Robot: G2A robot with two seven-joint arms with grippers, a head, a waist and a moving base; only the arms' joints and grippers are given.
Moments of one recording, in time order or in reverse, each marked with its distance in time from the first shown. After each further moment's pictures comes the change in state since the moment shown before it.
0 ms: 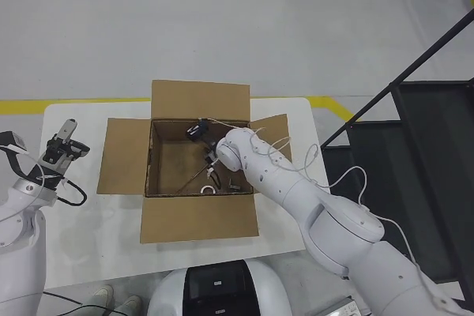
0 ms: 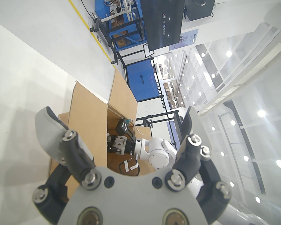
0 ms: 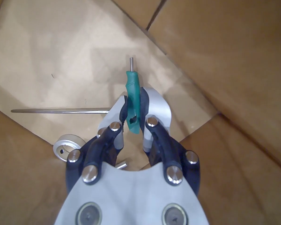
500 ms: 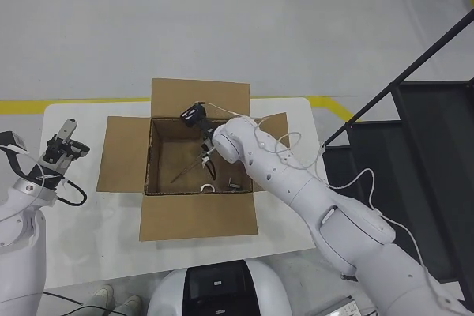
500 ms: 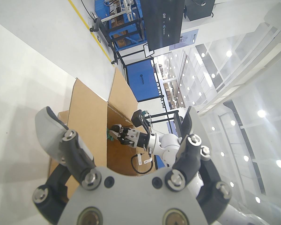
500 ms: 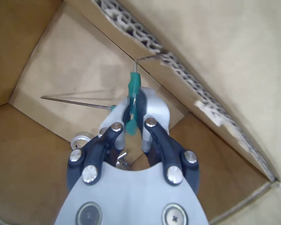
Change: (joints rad) left arm 0.000 0.000 0.000 0.000 0.000 0.000 0.000; right arm -0.059 0.090 0.134 -0.328 -0.120 0.110 0.161
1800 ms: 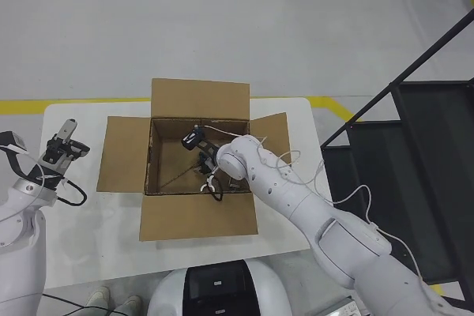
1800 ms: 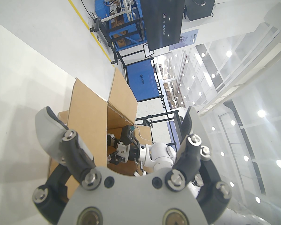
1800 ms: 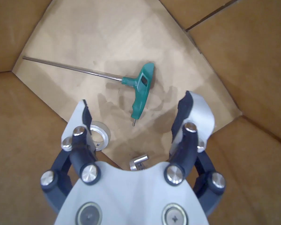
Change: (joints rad) left arm 0.000 0.000 0.000 0.000 0.000 0.000 0.000; right arm -0.082 -0.025 0.012 0.115 0.004 -0.197 -0.116
